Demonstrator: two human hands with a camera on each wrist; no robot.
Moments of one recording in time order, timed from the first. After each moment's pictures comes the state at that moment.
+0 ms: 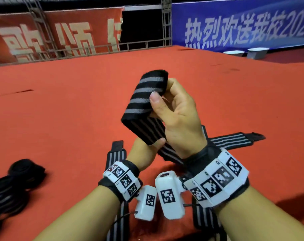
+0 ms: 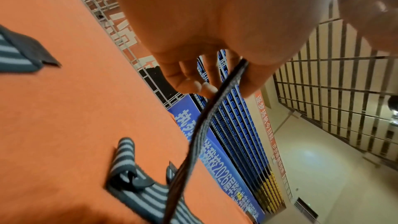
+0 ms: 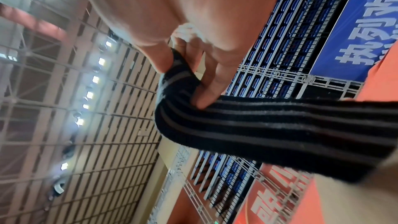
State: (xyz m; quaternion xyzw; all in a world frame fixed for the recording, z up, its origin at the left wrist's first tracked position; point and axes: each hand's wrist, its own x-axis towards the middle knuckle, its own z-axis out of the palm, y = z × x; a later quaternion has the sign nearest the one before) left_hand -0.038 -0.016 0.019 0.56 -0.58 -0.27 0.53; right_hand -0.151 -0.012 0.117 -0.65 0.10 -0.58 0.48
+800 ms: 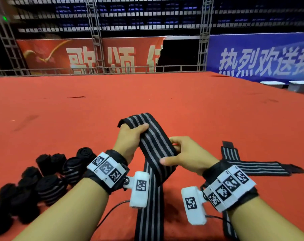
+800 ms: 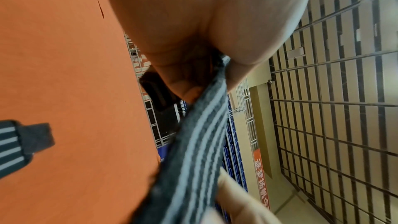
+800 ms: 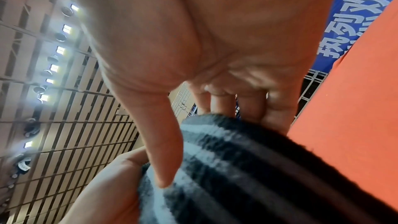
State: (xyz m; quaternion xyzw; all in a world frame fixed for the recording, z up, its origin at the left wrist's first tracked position) left_hand 0.060 0.107 0.104 0.54 -0.35 -0.26 0.72; right_hand -0.114 0.031 0.092 -0.78 0.24 -0.20 0.54
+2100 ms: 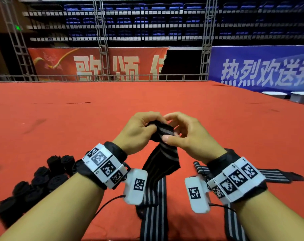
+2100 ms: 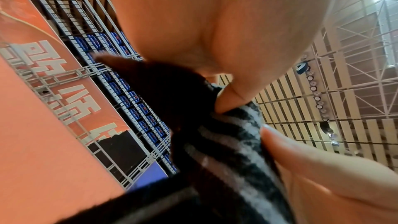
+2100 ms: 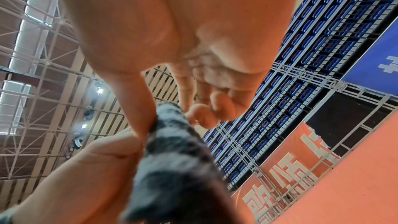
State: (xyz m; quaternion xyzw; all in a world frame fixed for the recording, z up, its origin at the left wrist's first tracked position) left_hand 0.046 0.155 0.161 0.51 -0.64 -0.18 0.55; right_hand -0.114 0.057 0.150 -0.83 0.11 -0.36 0.41
